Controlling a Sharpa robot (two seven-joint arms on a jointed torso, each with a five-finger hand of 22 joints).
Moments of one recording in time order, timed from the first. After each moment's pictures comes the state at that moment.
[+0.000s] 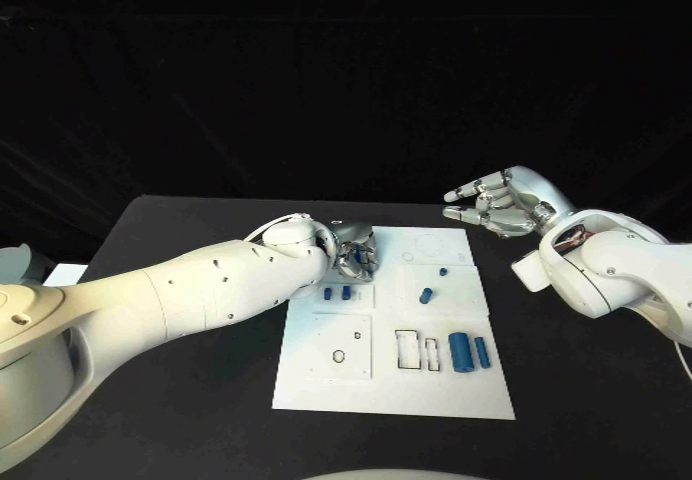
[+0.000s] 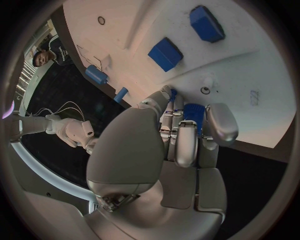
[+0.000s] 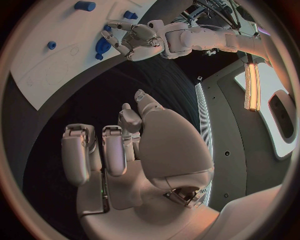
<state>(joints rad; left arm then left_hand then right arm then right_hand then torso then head) 1.23 -0.39 -0.08 1.11 -1.41 -0.08 -0.10 1.51 -0.13 0.35 0.06 0.12 1.12 0.12 0.11 0.14 1.18 0.05 0.25 0.09 1.47 -0.02 1.38 1.22 0.09 1.46 0.07 1.06 1.31 1.25 -1.04 -0.02 1.67 -0.81 -0.50 0.08 1.36 -0.08 0.14 0.14 0.20 1.08 0.12 0.08 0.09 1.33 0.04 0.95 1.23 1.46 -0.03 1.48 1.31 0.02 1.47 0.07 1.47 1.31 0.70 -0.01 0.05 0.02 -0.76</state>
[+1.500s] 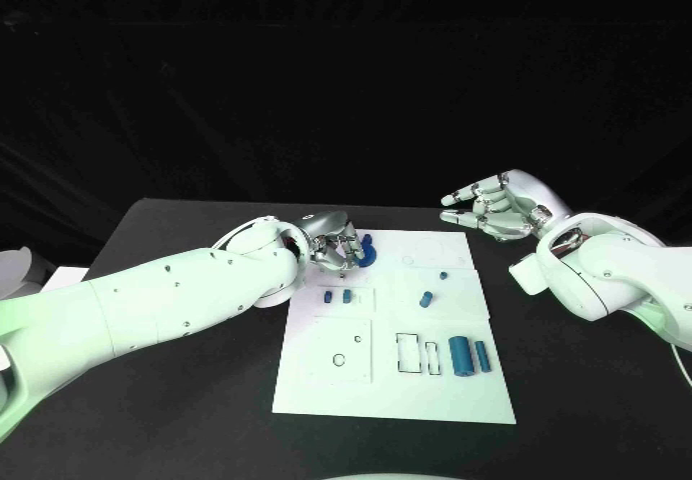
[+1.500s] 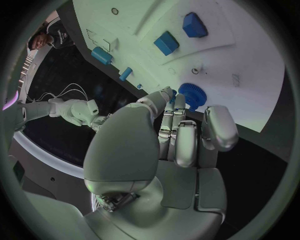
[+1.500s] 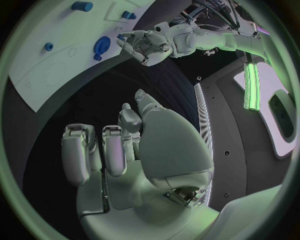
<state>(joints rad) 1.22 -0.54 -0.05 1.27 -1.31 -0.24 -0.09 1.44 -0.15 0.50 -0.01 0.12 1.17 0.12 0.09 0.12 1.25 0.05 0.19 0.10 1.47 -0.03 1.39 1.19 0.09 1.46 0.07 1.11 1.31 1.25 -1.03 -0.02 1.66 -0.81 -0.50 0.08 1.36 -0.08 0.14 0.14 0.20 1.08 0.12 0.08 0.09 1.33 0.04 0.95 1.22 1.46 -0.03 1.48 1.31 0.02 1.47 0.07 1.47 1.31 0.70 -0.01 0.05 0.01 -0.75</state>
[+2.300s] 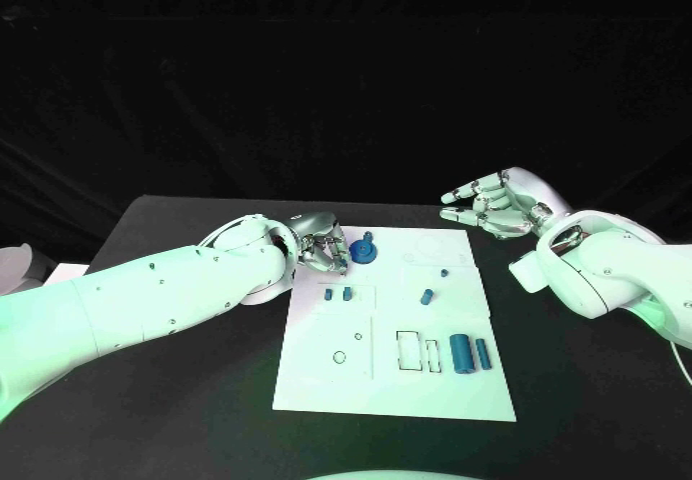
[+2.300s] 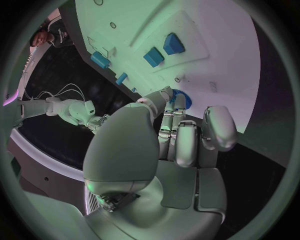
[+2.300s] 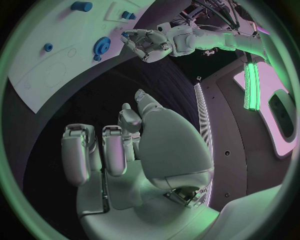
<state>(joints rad) 1.22 -0.59 -0.05 1.29 -1.30 -0.18 -0.13 1.43 -0.15 0.50 -0.01 0.12 1.18 0.13 0.09 0.12 1.25 0.05 0.18 0.10 1.47 -0.03 1.39 1.18 0.09 1.46 0.07 1.11 1.31 1.25 -1.03 -0.02 1.66 -0.81 -0.49 0.09 1.36 -0.08 0.14 0.14 0.20 1.08 0.12 0.08 0.09 1.33 0.04 0.95 1.22 1.46 -0.03 1.48 1.31 0.02 1.47 0.07 1.47 1.31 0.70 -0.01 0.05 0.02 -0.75</state>
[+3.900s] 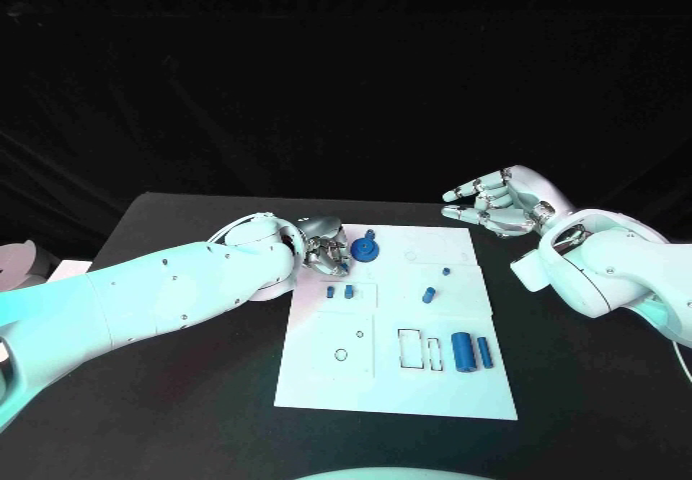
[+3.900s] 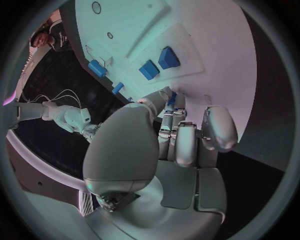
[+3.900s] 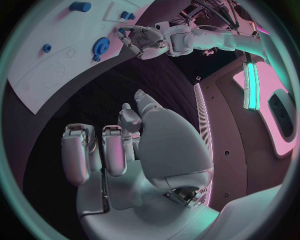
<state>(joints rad) 1.22 -0.56 -0.06 1.26 -1.32 -0.11 -0.17 1.43 -0.16 0.50 -0.01 0.12 1.18 0.12 0.08 0.12 1.26 0.05 0.18 0.10 1.47 -0.03 1.39 1.18 0.09 1.46 0.07 1.12 1.31 1.25 -1.02 -0.02 1.66 -0.81 -0.49 0.09 1.36 -0.08 0.14 0.14 0.20 1.08 0.12 0.08 0.09 1.33 0.04 0.95 1.22 1.46 -0.03 1.47 1.31 0.02 1.47 0.07 1.46 1.31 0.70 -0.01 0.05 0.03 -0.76</state>
